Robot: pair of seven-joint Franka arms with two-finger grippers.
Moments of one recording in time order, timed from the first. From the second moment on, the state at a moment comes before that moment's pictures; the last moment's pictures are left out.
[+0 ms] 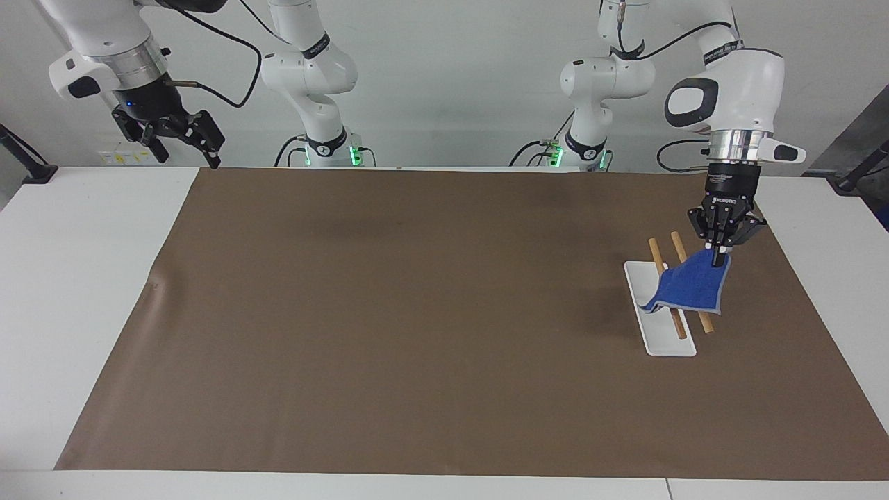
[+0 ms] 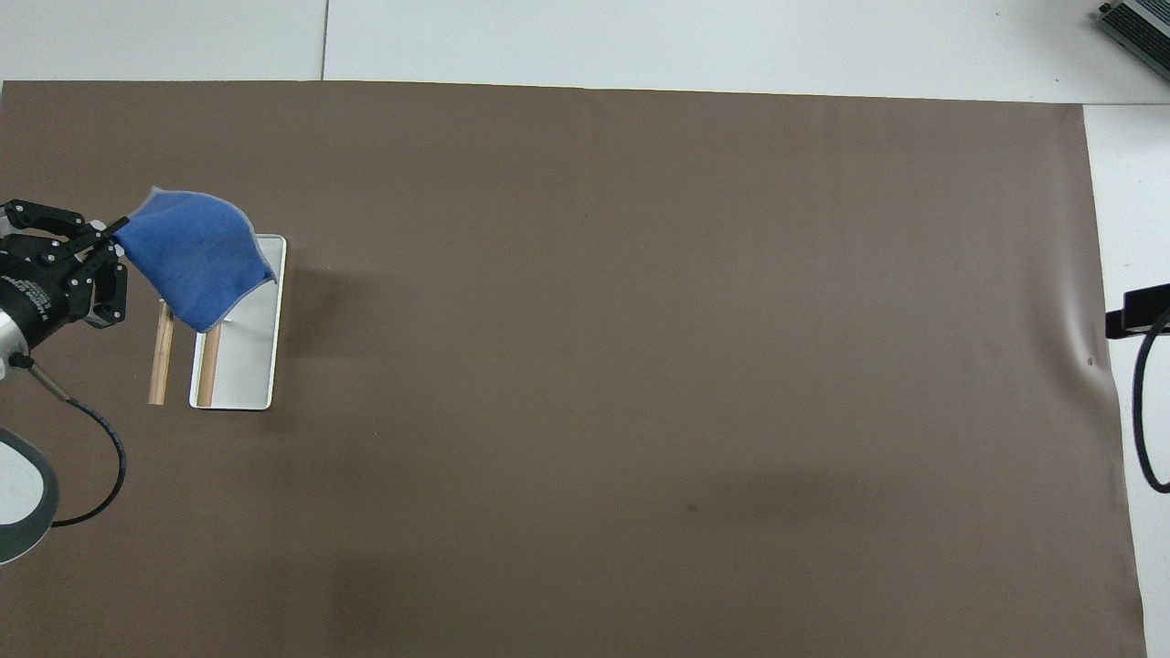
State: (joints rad) left arm 0.03 -0.21 -0.02 -2.32 -0.39 2.85 -1.56; right arm -0.01 -0.07 -0.11 -1.55 -0.02 1.49 0.03
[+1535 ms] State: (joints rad) left arm -0.06 -0.21 -0.06 -2.35 -0.39 2.85 -2.19; right arm 0.01 -0.06 -0.07 -1.55 -0.02 1.45 0.03
